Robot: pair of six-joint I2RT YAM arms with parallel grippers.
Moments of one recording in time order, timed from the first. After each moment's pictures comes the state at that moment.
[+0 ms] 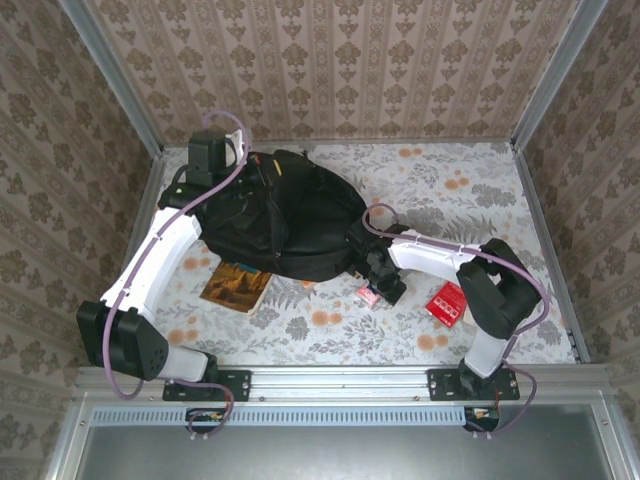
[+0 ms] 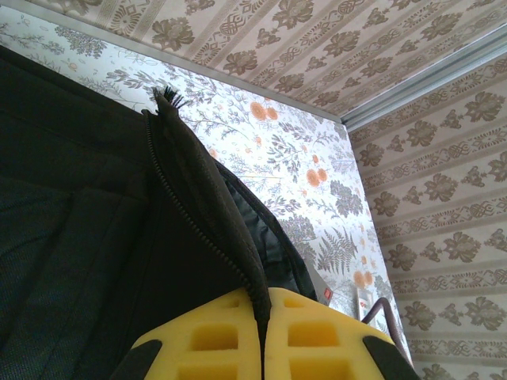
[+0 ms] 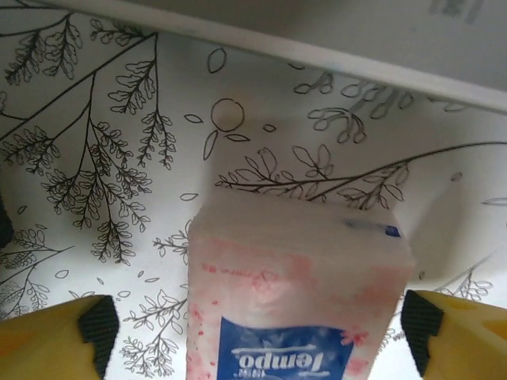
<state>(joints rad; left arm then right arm) -0.33 1.40 1.35 -0.45 0.45 -0.63 0.67 1.74 1.08 -0.78 0.02 1.40</state>
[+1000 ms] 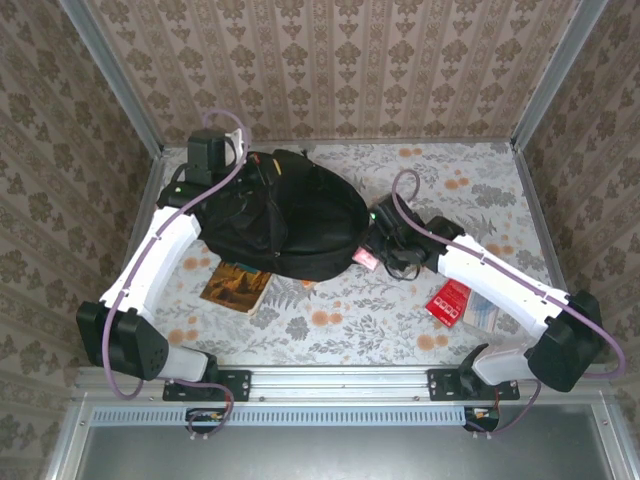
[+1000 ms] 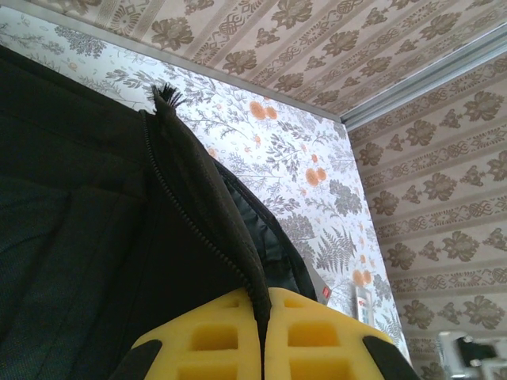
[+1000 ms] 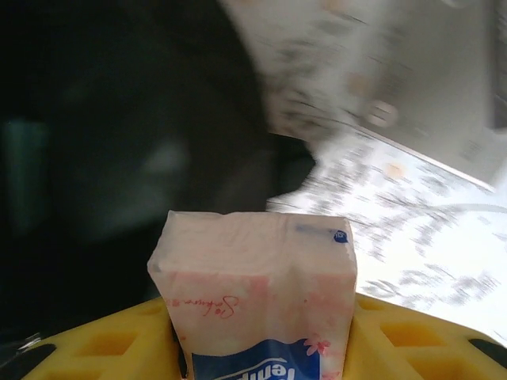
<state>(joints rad) -0.33 1.40 1.38 -0.48 0.45 -0.62 0.67 1.37 1.21 -0.78 0.12 1.16</state>
